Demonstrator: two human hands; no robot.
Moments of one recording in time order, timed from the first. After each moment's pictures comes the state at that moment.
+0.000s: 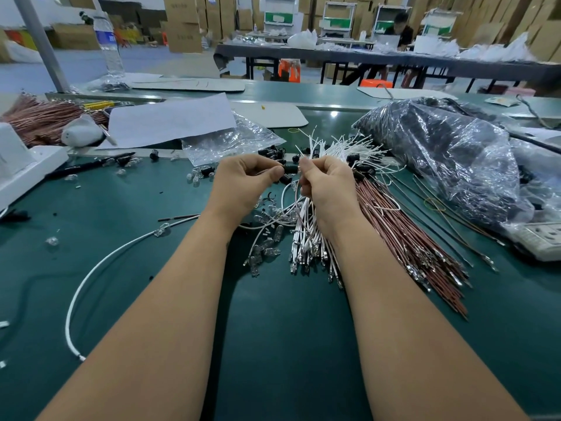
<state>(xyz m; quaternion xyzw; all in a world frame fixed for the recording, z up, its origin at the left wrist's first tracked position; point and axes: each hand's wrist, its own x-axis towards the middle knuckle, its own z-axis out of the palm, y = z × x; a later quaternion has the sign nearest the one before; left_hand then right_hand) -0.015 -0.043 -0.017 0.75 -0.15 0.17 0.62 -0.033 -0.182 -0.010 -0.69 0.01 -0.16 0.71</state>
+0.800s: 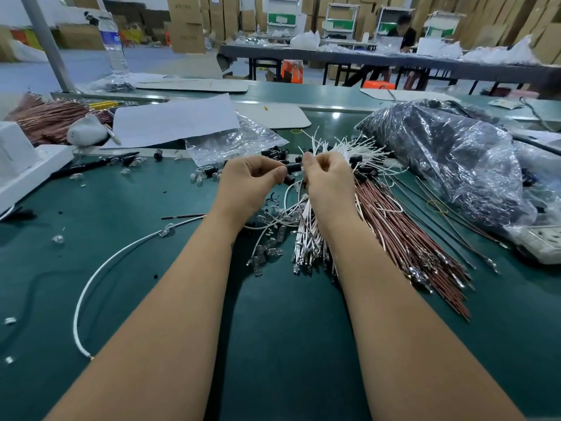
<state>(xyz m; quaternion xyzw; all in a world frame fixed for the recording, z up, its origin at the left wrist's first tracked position) -0.012 -0.048 -0.023 0.76 -0.15 0.16 0.61 -0.029 -0.180 -0.011 -0.75 0.04 -0.20 0.63</state>
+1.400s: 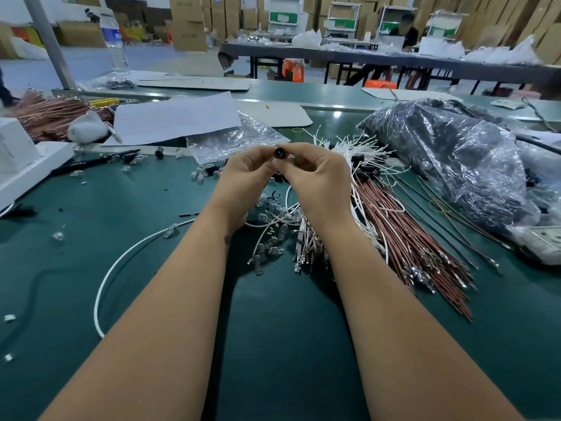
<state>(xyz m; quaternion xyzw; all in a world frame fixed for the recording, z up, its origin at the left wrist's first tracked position) -0.012 -0.045 -0.018 0.66 -0.19 0.08 0.73 -0.040 -0.162 -0.004 -0.75 -0.10 -0.28 0.59</state>
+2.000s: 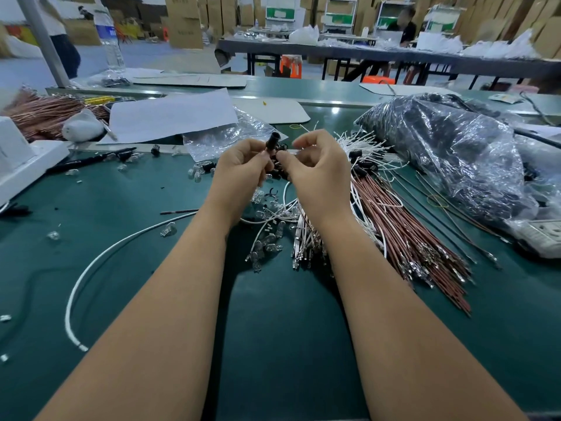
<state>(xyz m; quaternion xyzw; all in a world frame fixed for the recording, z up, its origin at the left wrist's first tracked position) -0.010 -0.043 -0.017 0.69 -0.13 0.12 0.70 -0.037 -0.167 -0.006 -0.77 -0.07 -0.29 0.56</state>
